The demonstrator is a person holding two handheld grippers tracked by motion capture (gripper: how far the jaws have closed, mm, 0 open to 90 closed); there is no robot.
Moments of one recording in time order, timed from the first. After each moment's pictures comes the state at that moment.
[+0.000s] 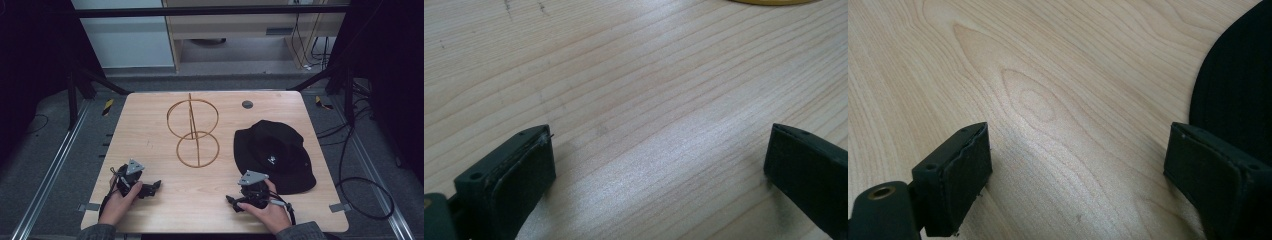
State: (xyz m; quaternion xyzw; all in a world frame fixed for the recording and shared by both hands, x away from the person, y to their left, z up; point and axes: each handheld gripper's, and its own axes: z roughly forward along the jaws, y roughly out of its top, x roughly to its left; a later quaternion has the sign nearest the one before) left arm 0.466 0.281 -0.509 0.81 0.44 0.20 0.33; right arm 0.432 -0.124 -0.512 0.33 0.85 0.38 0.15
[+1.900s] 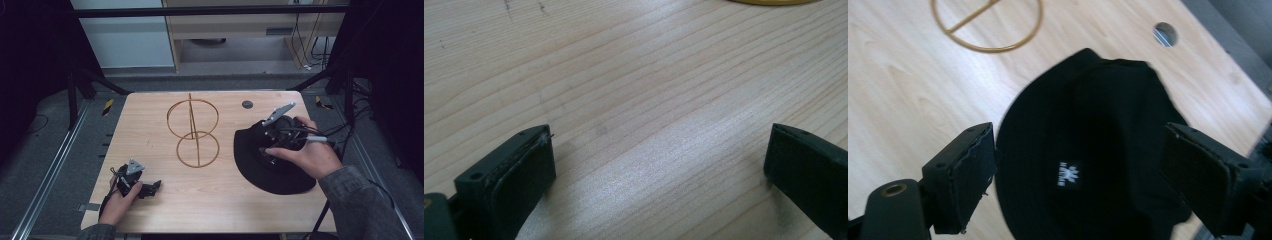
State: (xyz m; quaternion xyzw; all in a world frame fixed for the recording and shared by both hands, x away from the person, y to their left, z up) left arm 0.465 0.281 -0.509 0.81 0.45 0.20 0.33; right arm 0.483 -0.176 -0.299 0.33 0.90 0.21 0.21
